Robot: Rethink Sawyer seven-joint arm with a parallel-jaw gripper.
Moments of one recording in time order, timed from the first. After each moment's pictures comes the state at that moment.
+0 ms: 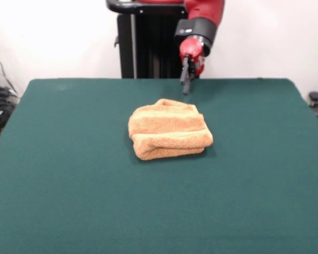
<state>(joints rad) 0.97 0.34 -0.77 2.12 0.31 -1.02 1.65</state>
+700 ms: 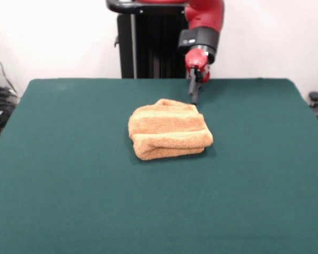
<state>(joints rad) 0.93 0.34 -0.75 2.08 0.27 -1.10 1.64</state>
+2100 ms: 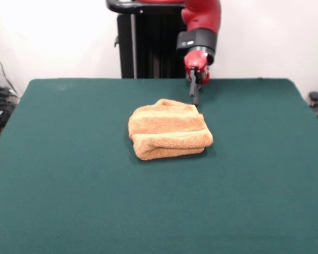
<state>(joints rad) 0.91 0.36 -0.75 2.08 0.28 -1.16 1.65</state>
